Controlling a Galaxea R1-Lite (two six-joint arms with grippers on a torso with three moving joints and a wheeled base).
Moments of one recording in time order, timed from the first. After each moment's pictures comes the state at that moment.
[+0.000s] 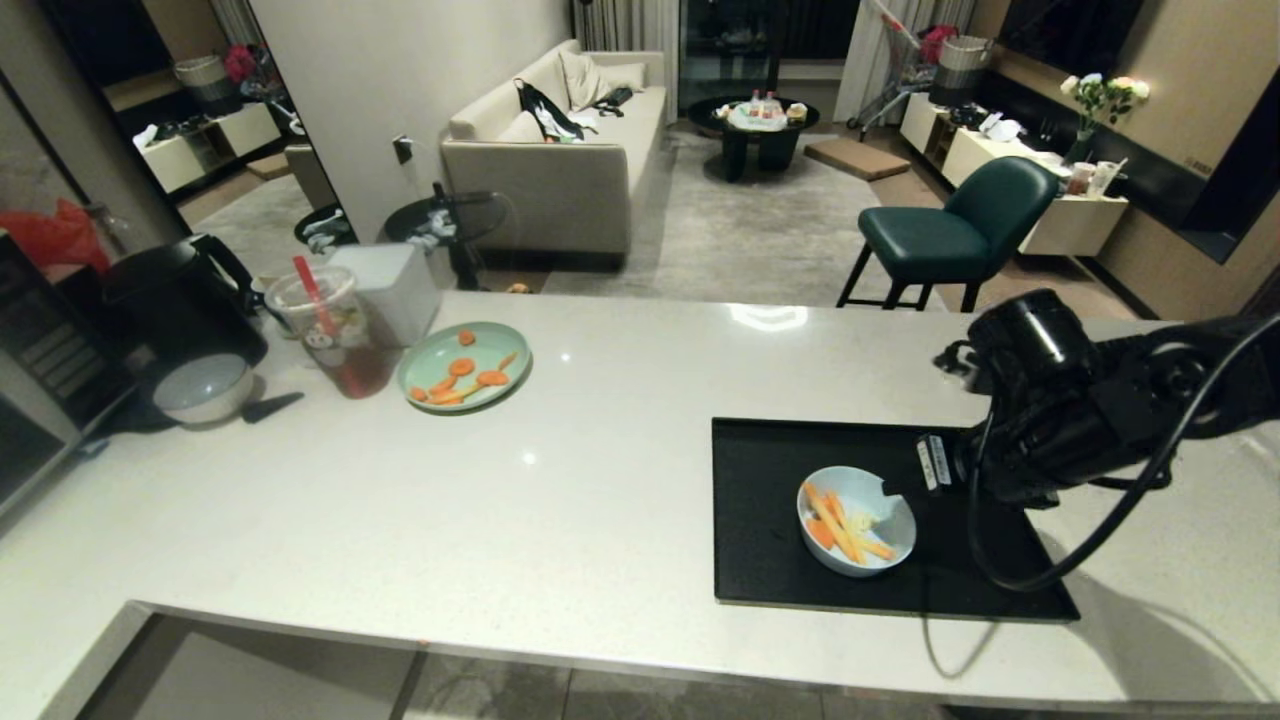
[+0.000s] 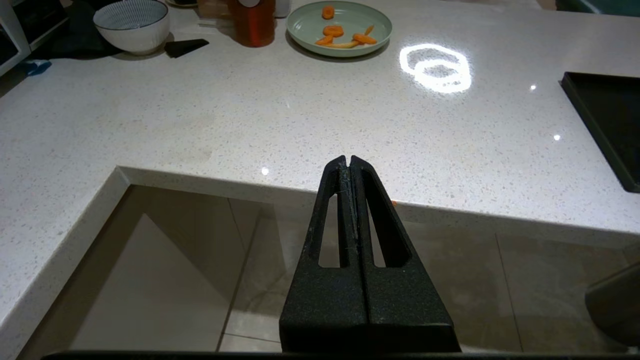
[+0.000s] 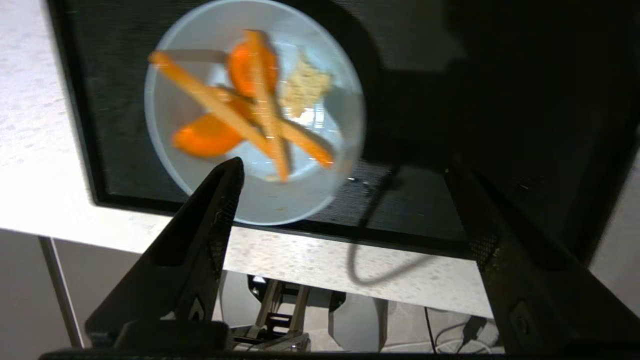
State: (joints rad) left arm 0.00 0.00 0.00 -0.01 0.02 -0.06; right arm 0.25 1.83 -1.16 0.31 0.03 0.27
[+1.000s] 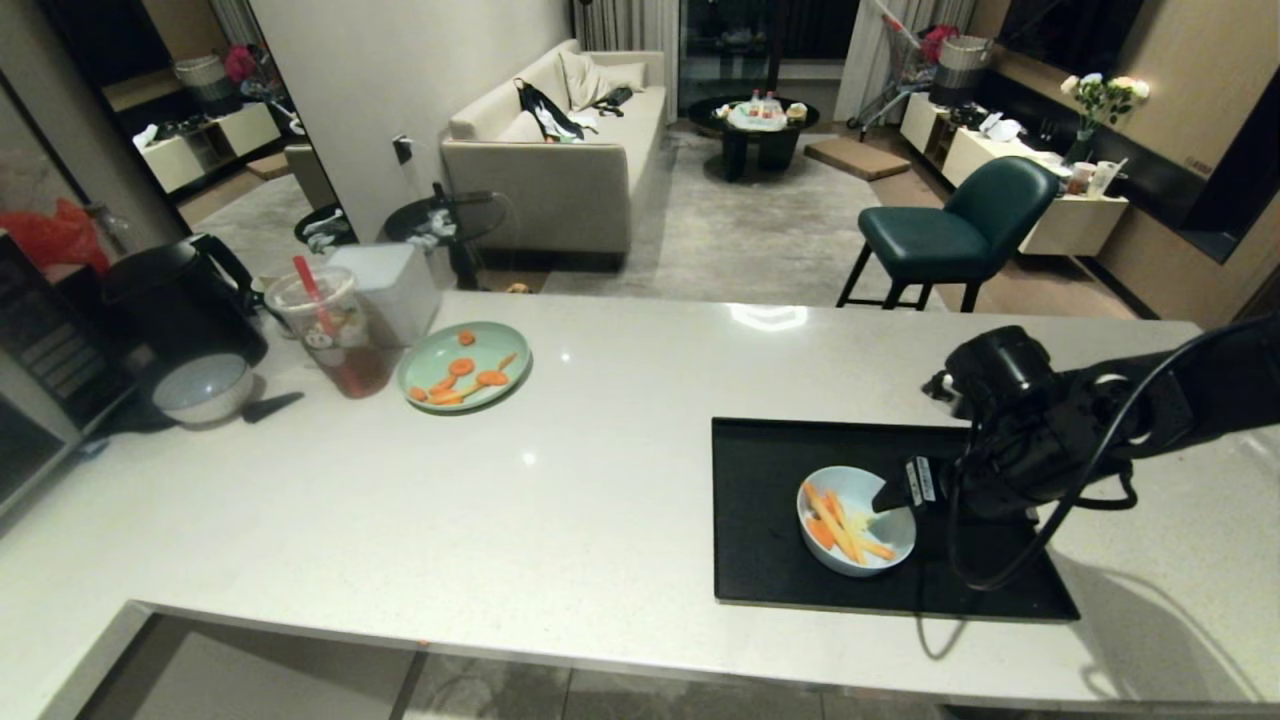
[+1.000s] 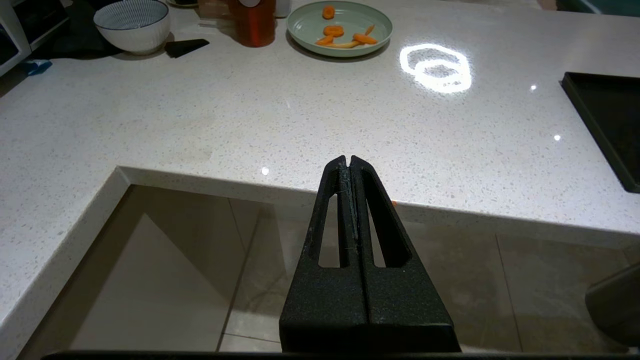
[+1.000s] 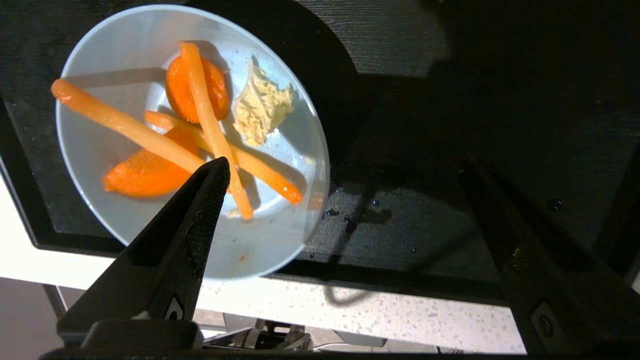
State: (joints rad) left arm 0.00 0.00 0.00 -0.01 0.02 -0.06; right arm 0.22 1.95 -1.14 0.22 0.03 0.28
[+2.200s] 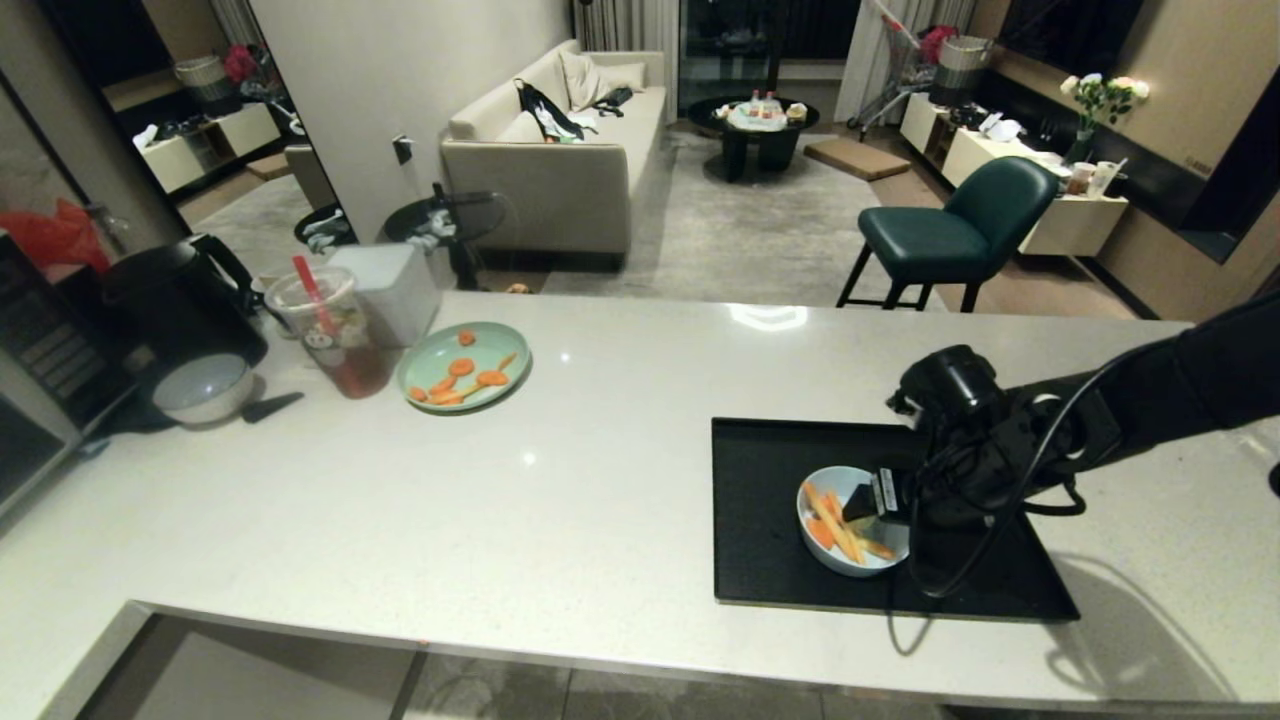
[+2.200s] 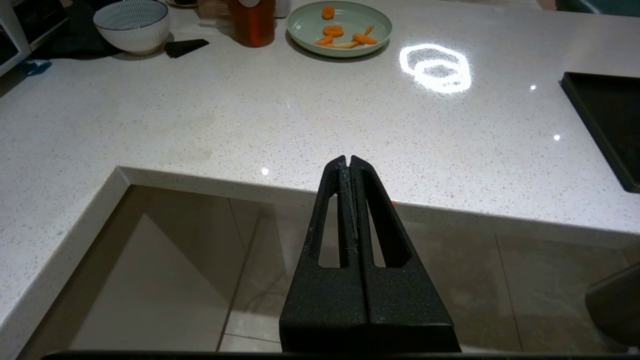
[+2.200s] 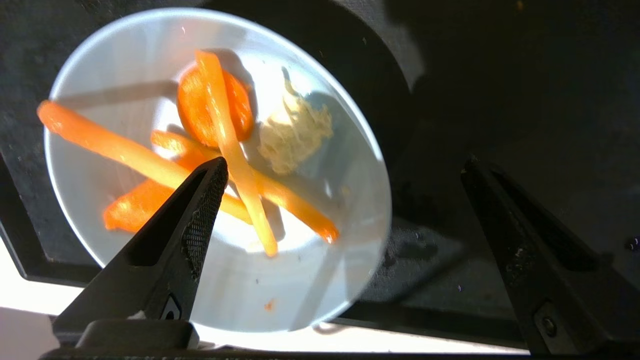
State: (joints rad) left arm 0.00 0.00 0.00 -0.01 0.02 -0.06; right arm 0.27 2.03 -1.16 0.17 0.00 0.32
